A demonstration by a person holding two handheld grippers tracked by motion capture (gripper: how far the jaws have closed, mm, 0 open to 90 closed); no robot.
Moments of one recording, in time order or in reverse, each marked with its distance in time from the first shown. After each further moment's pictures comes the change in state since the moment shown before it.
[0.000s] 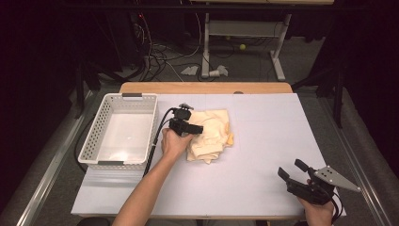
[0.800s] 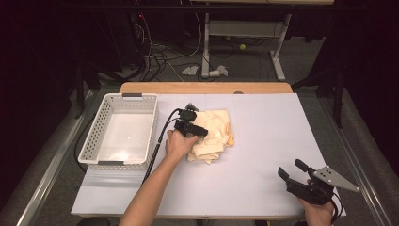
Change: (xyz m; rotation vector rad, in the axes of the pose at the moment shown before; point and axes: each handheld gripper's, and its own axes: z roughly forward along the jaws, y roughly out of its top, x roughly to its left) left arm -0.012 0.007 0.011 0.099 -0.065 0.022; right arm 0.001 0.000 0.001 0.013 -0.014 -0.010
